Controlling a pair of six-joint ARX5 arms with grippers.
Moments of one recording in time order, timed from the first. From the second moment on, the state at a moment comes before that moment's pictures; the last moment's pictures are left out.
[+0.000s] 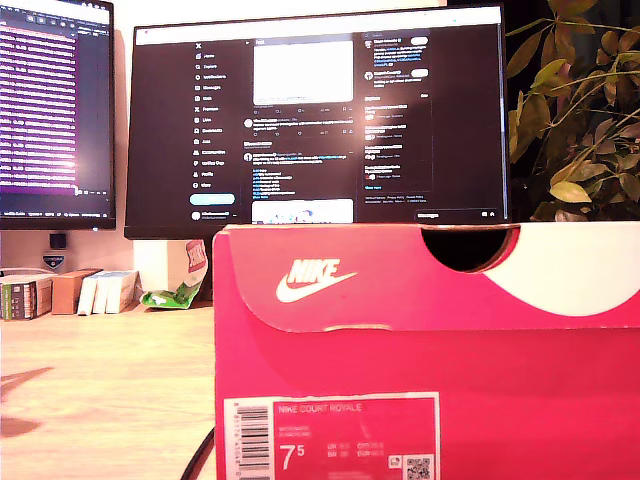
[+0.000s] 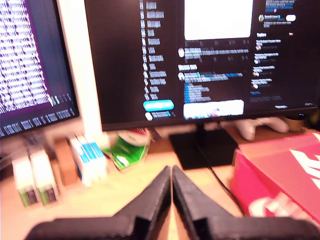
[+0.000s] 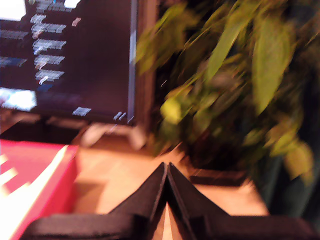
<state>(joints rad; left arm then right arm) 0.06 0.42 0.50 -0.14 0.42 -0.07 -0.13 0.34 0.45 -0.21 -0.17 -0.10</state>
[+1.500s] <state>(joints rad) 0.03 0.00 0.06 -0.10 0.35 -0.18 -0.13 0.01 0.08 -0.09 -0.23 0.03</state>
